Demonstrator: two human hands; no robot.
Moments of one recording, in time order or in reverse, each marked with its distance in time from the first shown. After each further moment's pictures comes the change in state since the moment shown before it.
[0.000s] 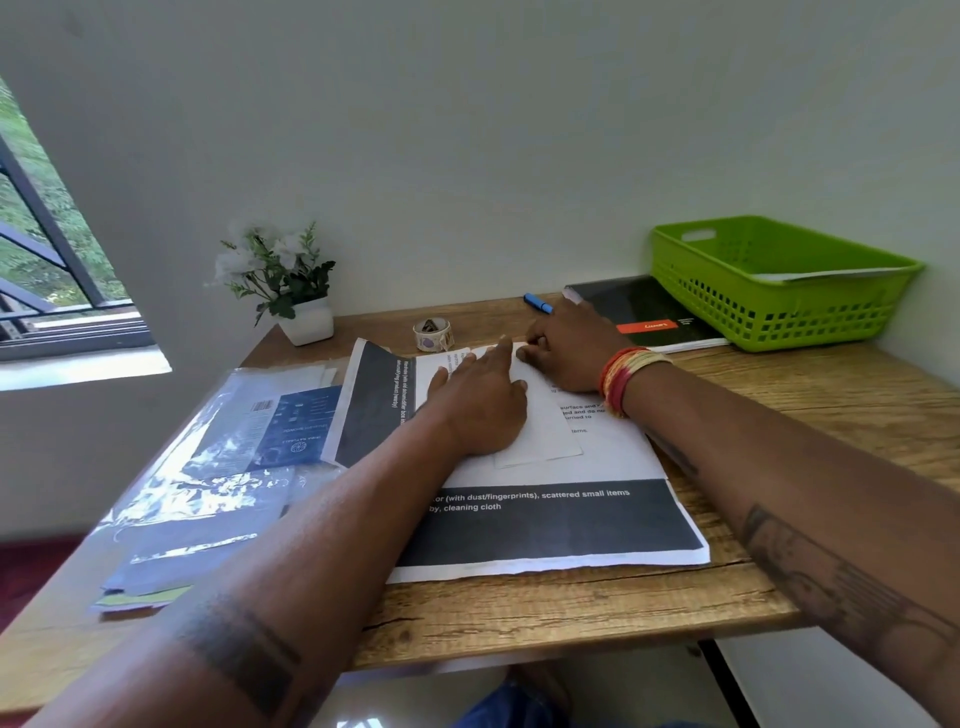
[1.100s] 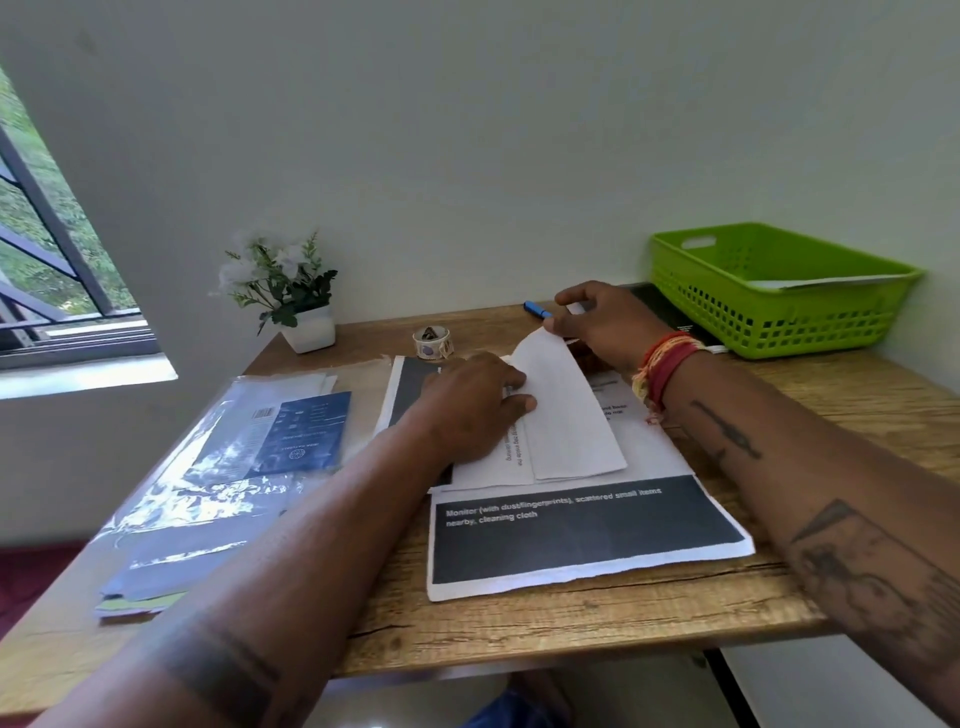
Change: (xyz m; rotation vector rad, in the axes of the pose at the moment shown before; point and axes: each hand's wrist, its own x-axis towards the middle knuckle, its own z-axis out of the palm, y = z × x) left_hand -0.003 -0.005 -0.011 0.060 0.101 0.113; right_hand -0.005 0.032 -0.020 0.927 0.147 0.214
